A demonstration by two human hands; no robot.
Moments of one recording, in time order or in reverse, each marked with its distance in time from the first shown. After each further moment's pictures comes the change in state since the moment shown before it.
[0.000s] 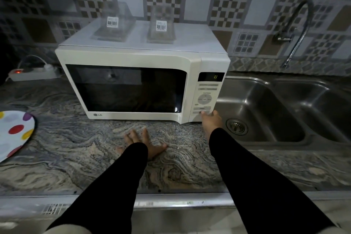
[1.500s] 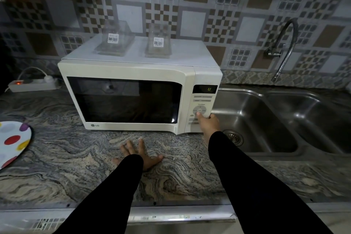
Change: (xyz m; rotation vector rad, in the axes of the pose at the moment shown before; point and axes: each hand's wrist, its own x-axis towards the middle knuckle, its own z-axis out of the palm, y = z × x) left_hand -0.008 -0.001 0.001 0.012 0.015 -0.006; right_hand -0.001 -0.026 -0.008 0.026 -0.037 -0.047
